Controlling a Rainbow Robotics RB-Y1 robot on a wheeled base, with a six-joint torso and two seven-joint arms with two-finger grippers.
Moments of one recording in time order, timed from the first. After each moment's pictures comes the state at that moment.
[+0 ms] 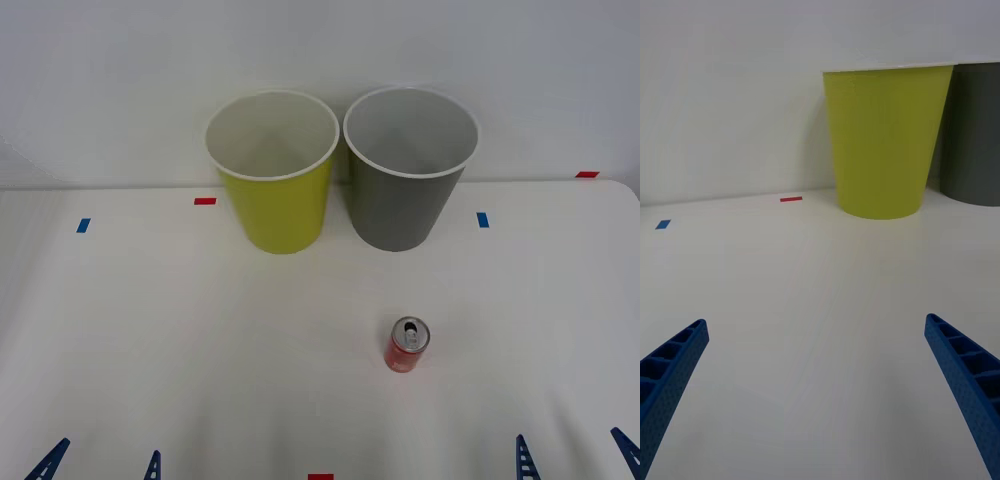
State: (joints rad) right arm 1.01 -0.34 0.20 -1.94 -0.10 -0.68 1.55; left arm 1.03 0.40 -0.27 -1.92 0.13 -0.74 -1.57
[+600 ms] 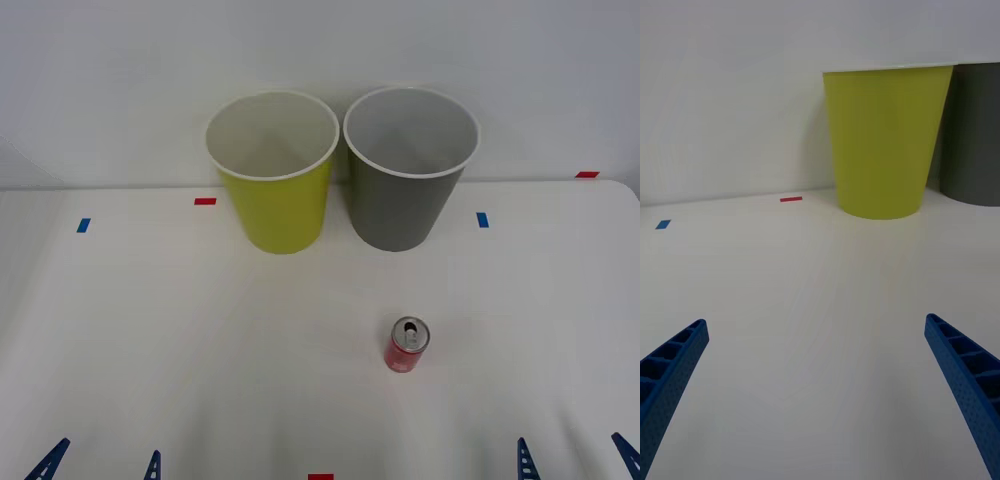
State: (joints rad) right arm 0.99 -0.33 0.19 -1.90 -0.11 -0.69 1.55; left arm 1.03 0.40 -0.27 -1.92 0.13 -0.74 -1.57
